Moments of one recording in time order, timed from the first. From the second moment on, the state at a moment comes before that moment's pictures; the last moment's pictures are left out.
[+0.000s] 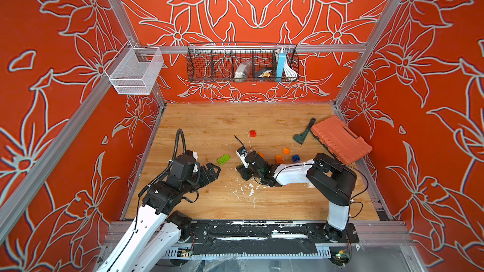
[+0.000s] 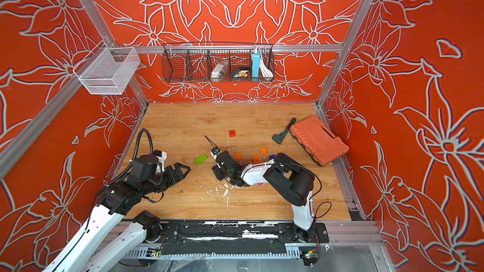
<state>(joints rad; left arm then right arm) -0.35 0.62 0.70 -0.86 0.17 -0.87 0.98 1.88 0.91 0.24 0.12 0.21</state>
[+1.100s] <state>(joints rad) -0.72 1.34 0.96 -0.61 0.05 -0.62 0.61 1.39 0.97 -0.80 -0.01 0.37</state>
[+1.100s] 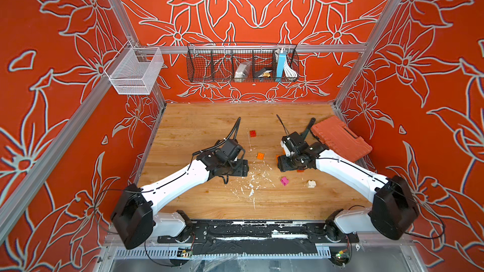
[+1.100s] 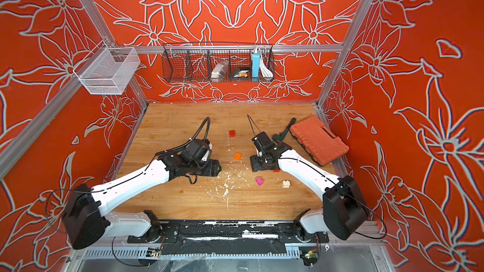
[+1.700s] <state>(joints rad) -0.86 1.35 0.87 -0.40 0.11 -0.60 0.59 1.30 0.81 -0.83 -0.08 0.61</state>
